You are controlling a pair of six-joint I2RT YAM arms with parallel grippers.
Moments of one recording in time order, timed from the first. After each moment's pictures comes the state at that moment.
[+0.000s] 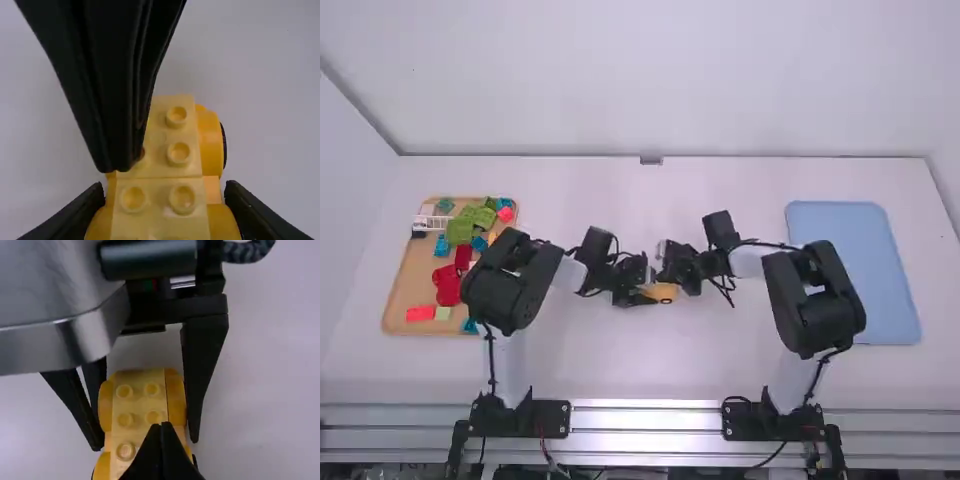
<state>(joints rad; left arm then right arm) -0.34 2.04 0.80 0.25 0.92 0.94 0.31 1.91 0.89 -0.21 -0.87 -1.02</state>
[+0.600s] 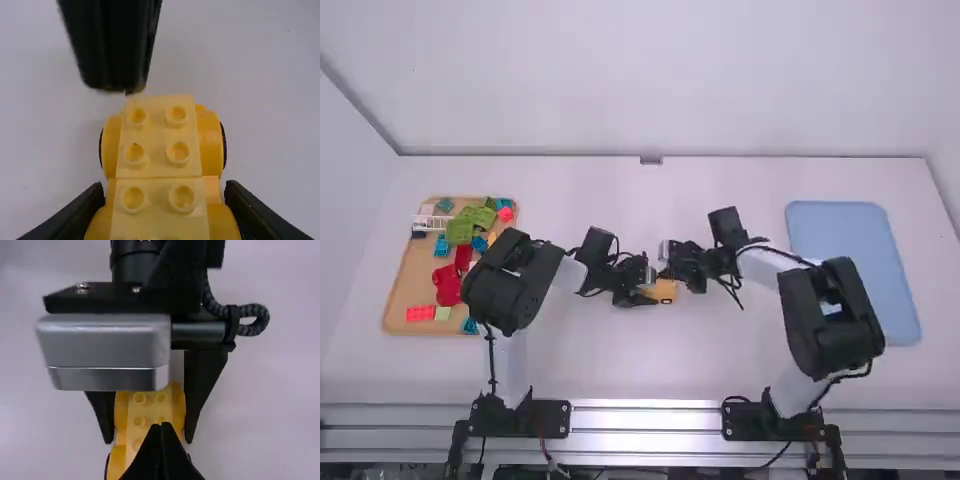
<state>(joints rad) -0.35 2.04 0.80 0.25 0.92 0.94 0.30 1.78 0.87 -0.27 -0.88 -1.12</state>
